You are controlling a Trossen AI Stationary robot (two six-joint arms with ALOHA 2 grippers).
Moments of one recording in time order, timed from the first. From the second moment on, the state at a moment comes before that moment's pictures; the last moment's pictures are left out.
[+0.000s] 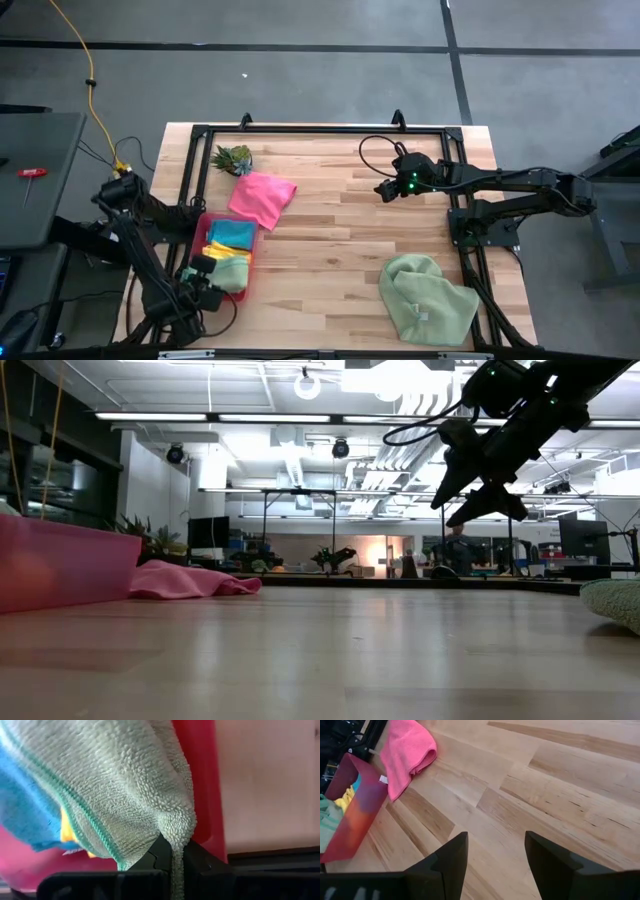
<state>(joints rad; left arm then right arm) -1.01 1.64 1.11 -1.25 -0.10 -0.83 -0.31 1.06 0.57 -0.26 -0.04 0.81</state>
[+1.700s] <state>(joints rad) -0.98 1.51 1.05 -1.17 -0.04 -1.19 -0.31 1.06 0.57 -0.26 -0.04 0.78</state>
